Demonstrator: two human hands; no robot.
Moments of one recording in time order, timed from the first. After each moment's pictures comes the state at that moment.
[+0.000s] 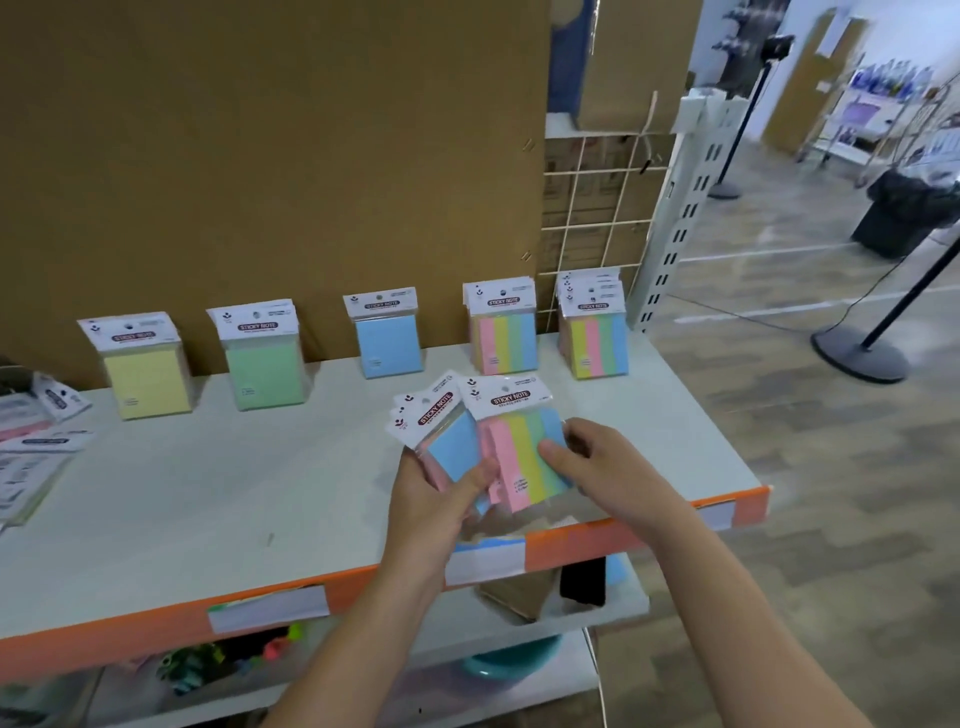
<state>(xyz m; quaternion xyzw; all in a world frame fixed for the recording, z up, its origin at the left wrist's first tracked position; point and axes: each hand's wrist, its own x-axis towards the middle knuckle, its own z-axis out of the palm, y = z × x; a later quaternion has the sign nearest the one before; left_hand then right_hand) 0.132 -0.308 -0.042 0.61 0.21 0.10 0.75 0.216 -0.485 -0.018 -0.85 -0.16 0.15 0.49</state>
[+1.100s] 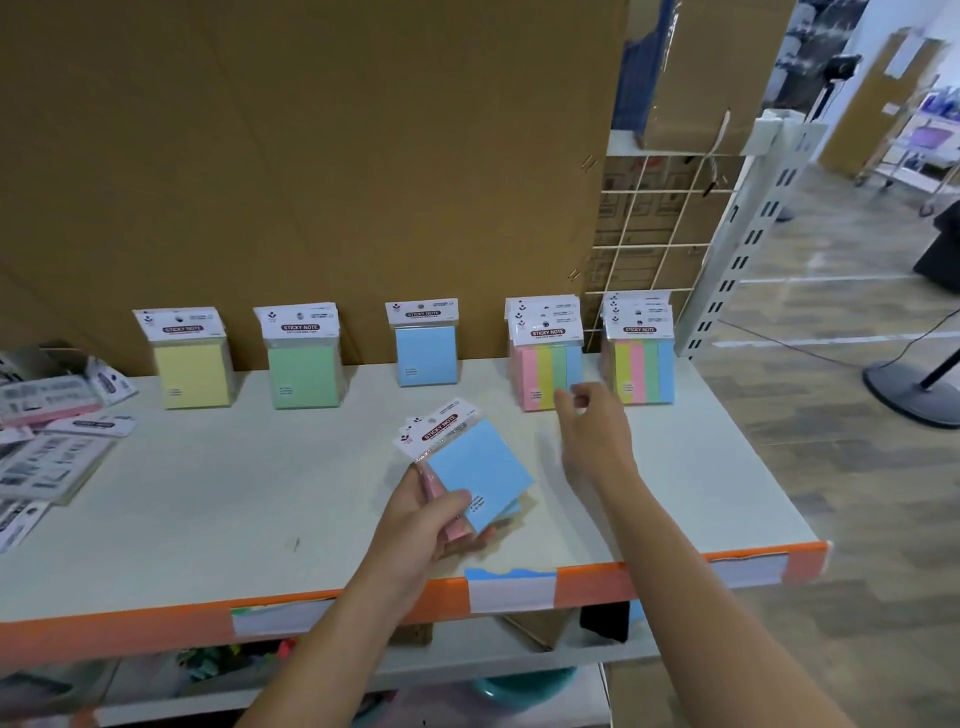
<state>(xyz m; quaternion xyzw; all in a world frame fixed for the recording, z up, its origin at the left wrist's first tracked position) 0.128 -0.262 -0.052 0.54 0.17 0.00 0.83 0.285 -0.413 -0.038 -0.88 -0.02 -0.01 0.47</state>
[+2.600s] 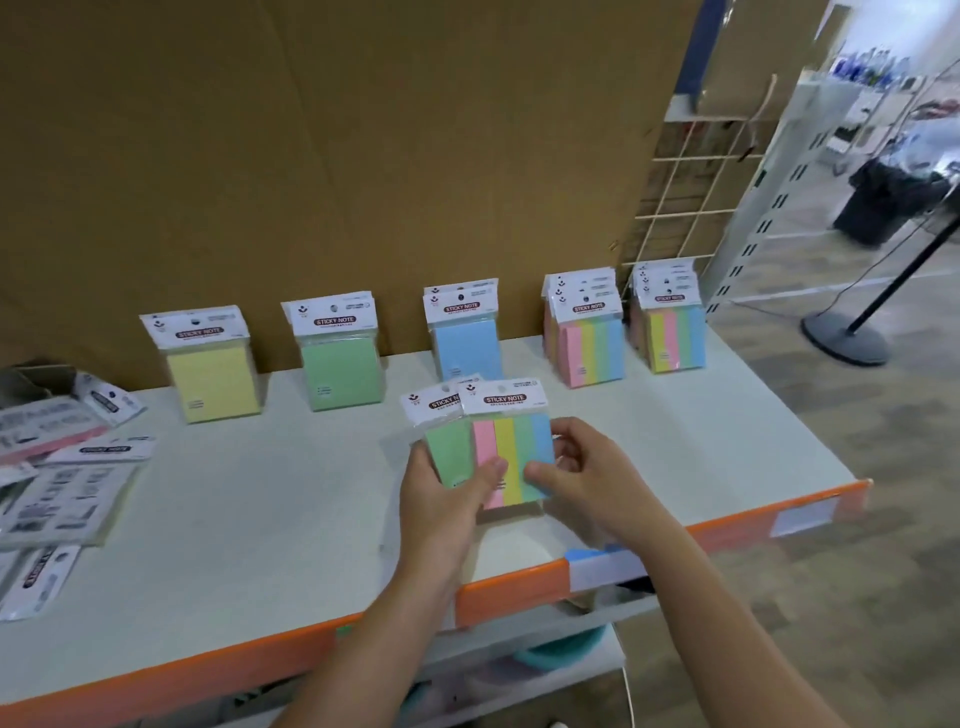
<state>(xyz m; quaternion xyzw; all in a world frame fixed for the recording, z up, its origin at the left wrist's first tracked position) 0.122 -0.207 -0.048 0.63 0.25 0.12 0.73 0.188 -0.366 -0.041 -0.81 -0.12 0.15 0.55</state>
